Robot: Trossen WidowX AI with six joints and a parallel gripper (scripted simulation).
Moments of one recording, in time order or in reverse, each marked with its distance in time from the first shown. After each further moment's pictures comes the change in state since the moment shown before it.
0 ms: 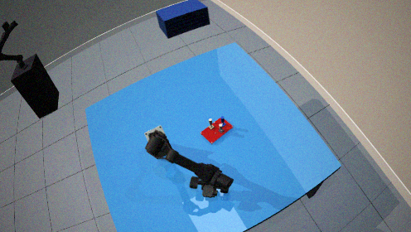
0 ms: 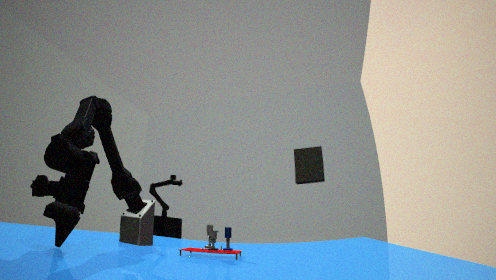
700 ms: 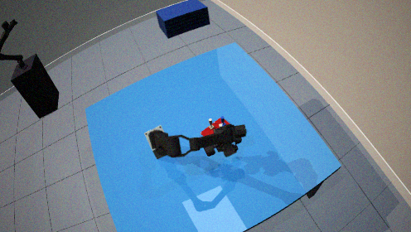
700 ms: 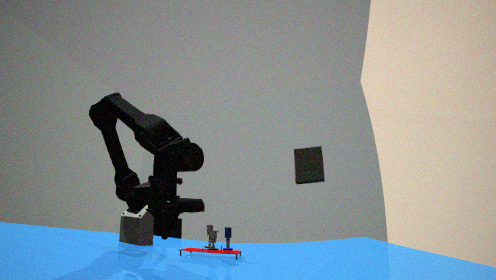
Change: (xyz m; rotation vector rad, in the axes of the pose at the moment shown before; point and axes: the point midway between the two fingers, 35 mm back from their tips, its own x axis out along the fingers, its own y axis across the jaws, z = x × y) arm -0.082 0.027 -0.219 -0.602 0.241 0.092
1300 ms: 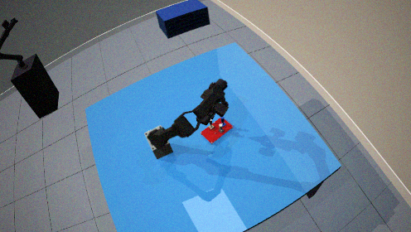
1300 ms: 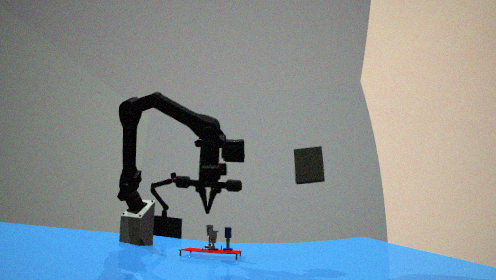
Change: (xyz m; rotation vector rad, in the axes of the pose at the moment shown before) arm -0.055 0.022 -0.171 -0.562 -0.096 0.001
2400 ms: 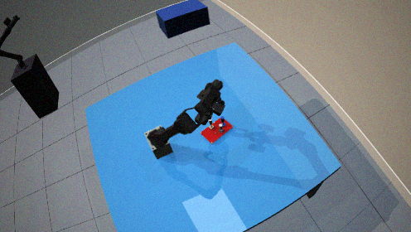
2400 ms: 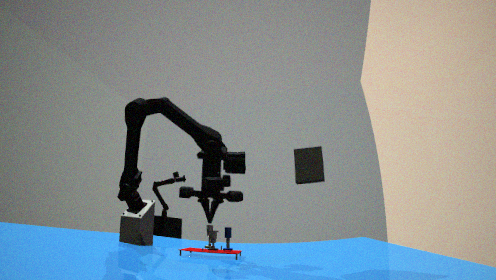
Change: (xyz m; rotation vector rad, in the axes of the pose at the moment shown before) arm 0.028 0.009 -0.023 -0.086 -0.044 -0.005
